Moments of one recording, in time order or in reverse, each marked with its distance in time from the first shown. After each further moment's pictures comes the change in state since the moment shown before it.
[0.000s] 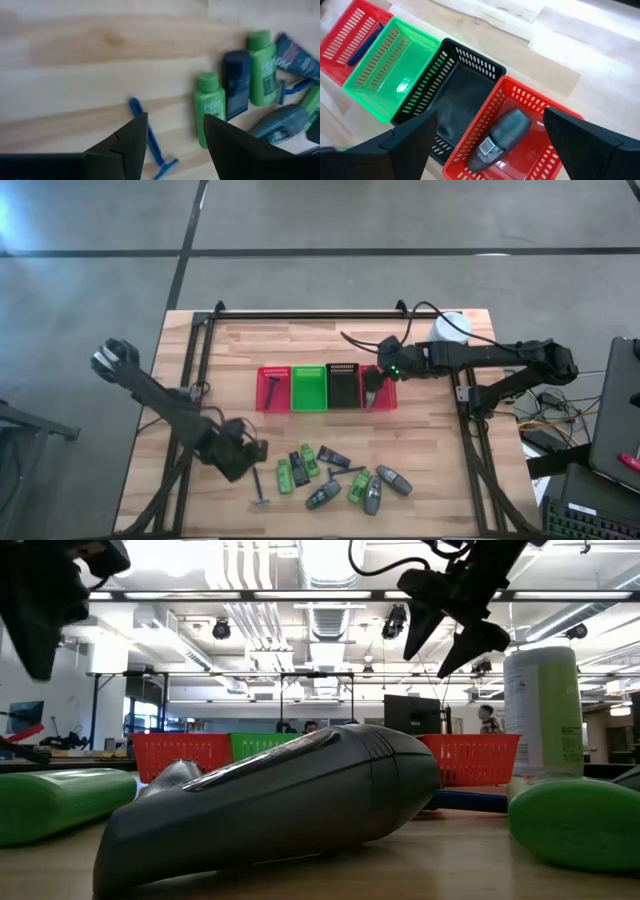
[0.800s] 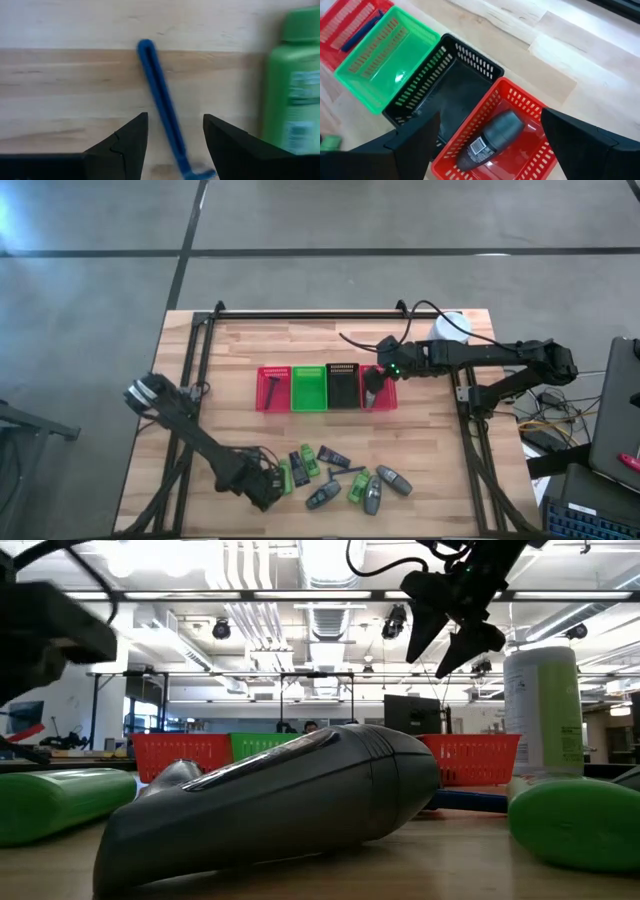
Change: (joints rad) left arm -0.024 0.426 0.234 -0.036 0.202 -0.078; right arm -0.011 0.001 0.000 -0.003 -0.027 -0.118
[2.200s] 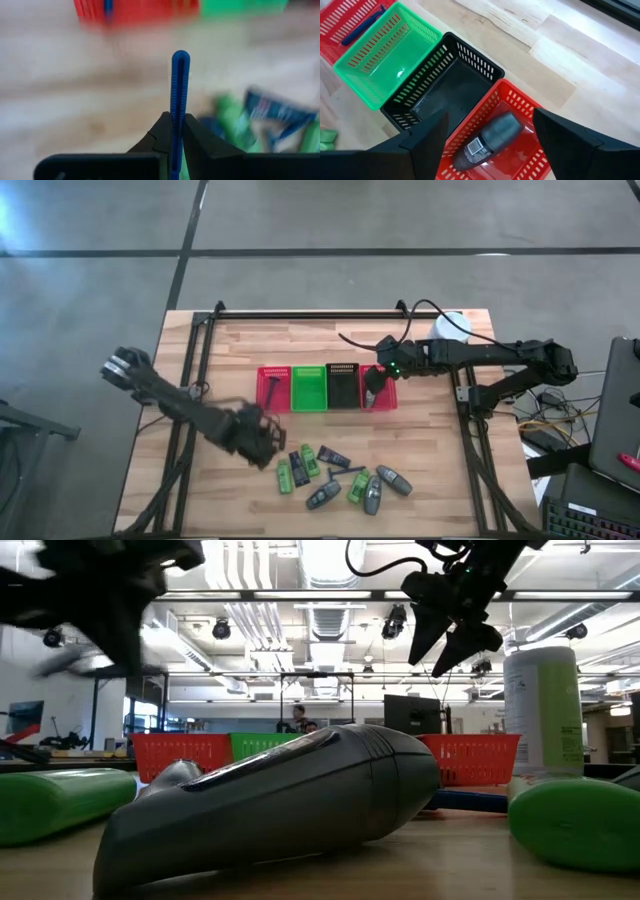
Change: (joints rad) left arm 0.231 -0.350 -0.028 -0.224 -0.357 0.424; right arm -0.011 0.000 -0.001 0.007 -0.007 -0.035
